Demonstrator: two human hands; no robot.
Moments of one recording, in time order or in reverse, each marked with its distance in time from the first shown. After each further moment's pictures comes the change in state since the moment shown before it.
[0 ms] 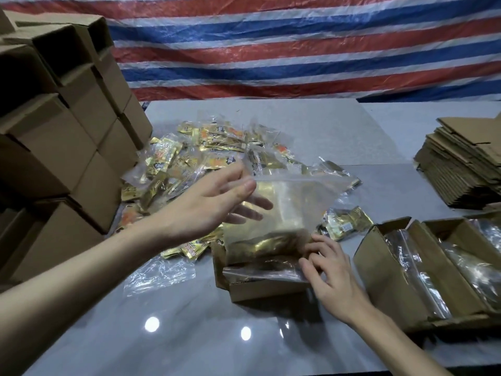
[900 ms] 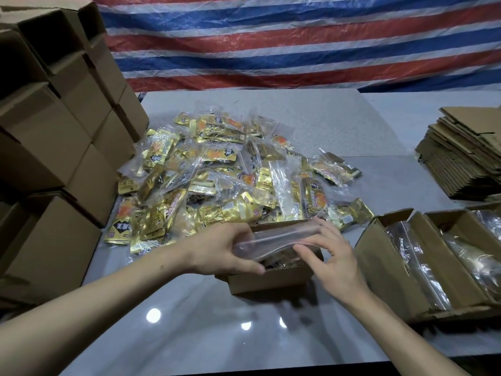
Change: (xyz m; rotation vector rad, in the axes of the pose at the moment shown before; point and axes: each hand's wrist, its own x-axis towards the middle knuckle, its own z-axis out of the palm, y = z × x) left_hand 0.009 -0.085 0.025 0.629 -0.203 -0.217; right_hand 0.013 -0.013 -0.001 0.219 0.139 0.026
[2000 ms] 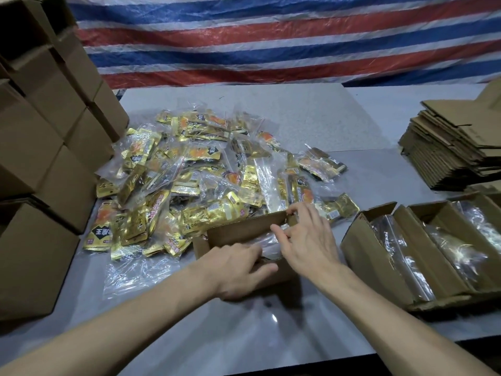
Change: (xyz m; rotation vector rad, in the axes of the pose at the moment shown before) left_hand 0.032 0.019 0.055 0.364 -0.016 0.029; right_hand 0.033 0.003 0.014 -0.724 -0.168 0.092
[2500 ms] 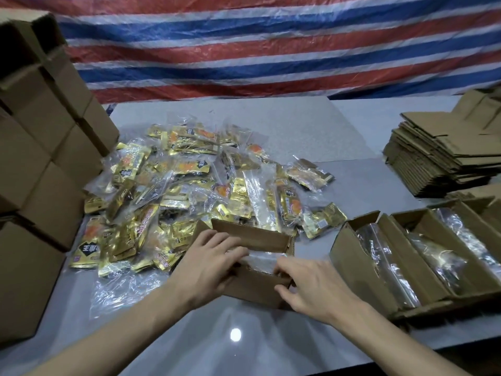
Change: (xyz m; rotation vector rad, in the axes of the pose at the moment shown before) left_hand -0.006 -0.029 0.002 0.253 0.405 0.214; right_hand -0.043 0.023 -0.022 0.023 -0.225 -0.314
